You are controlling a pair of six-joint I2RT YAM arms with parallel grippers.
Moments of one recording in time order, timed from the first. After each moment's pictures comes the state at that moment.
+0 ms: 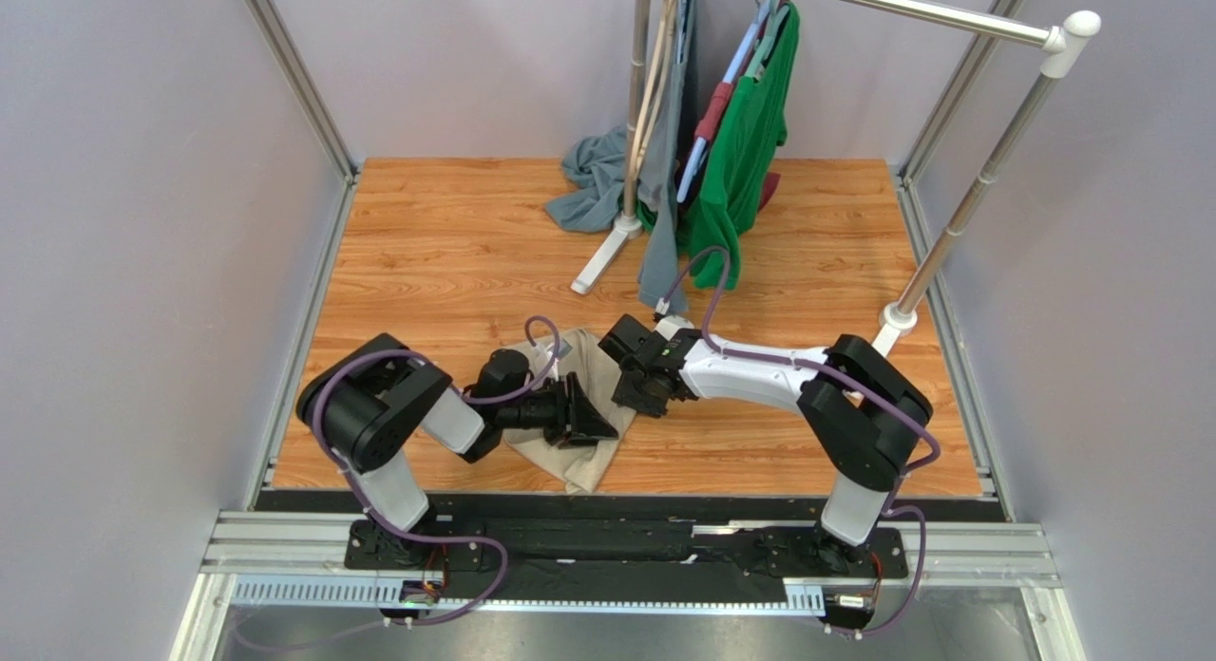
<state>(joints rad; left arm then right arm) -0.59 1.73 0.28 0.93 0.72 -1.06 0.92 1.75 1.06 -0.50 0.22 1.23</state>
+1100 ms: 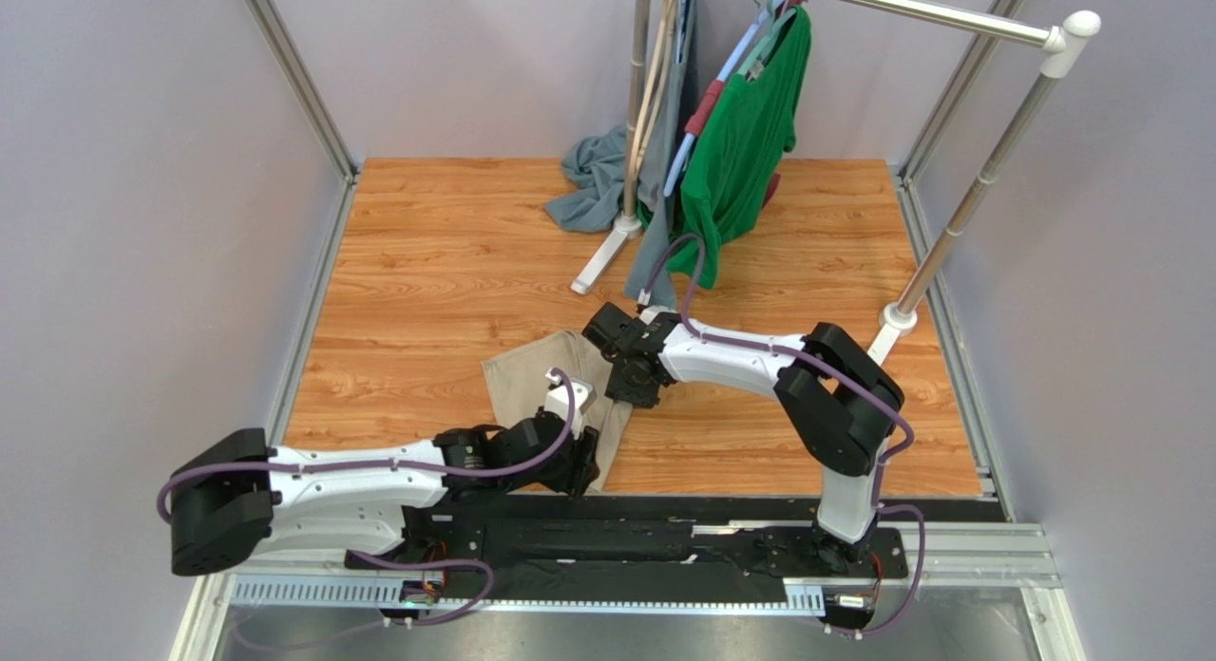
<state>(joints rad) -1.19 1.05 0.40 -0.12 -0.24 -0.64 0.91 1.86 1.22 -0.63 0.23 1.15</state>
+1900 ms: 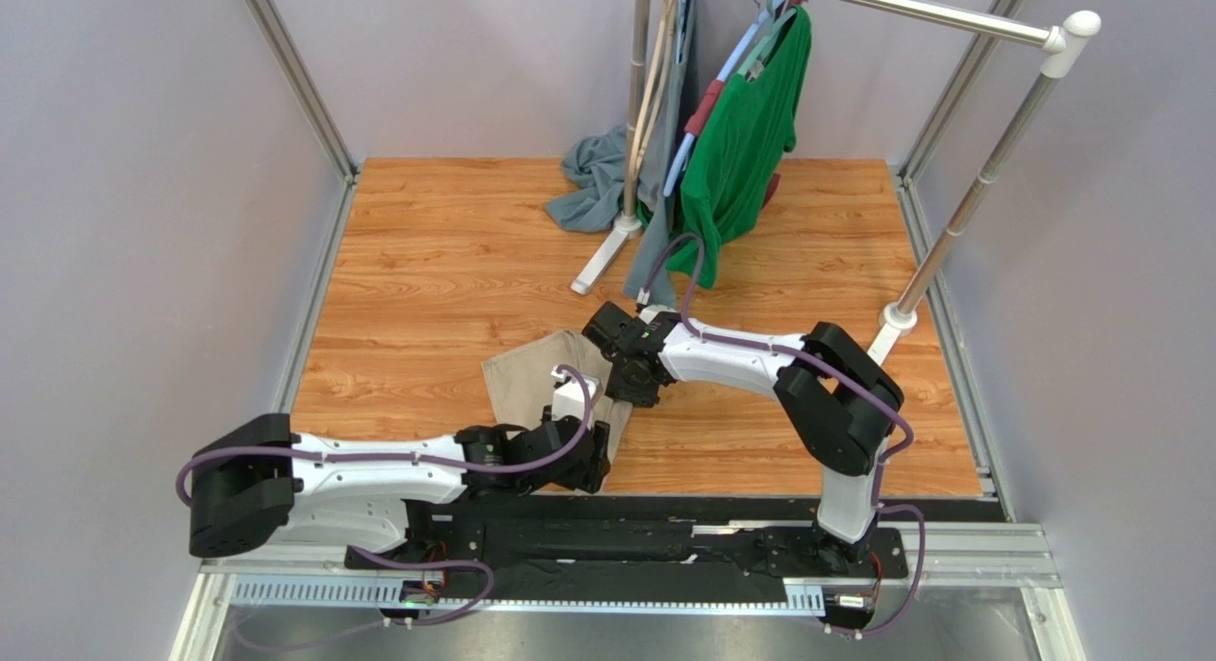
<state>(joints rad) -1.26 1.15 0.49 -0.16 -0.37 -0.79 0.91 1.86 1.23 -0.63 0.23 1.14</state>
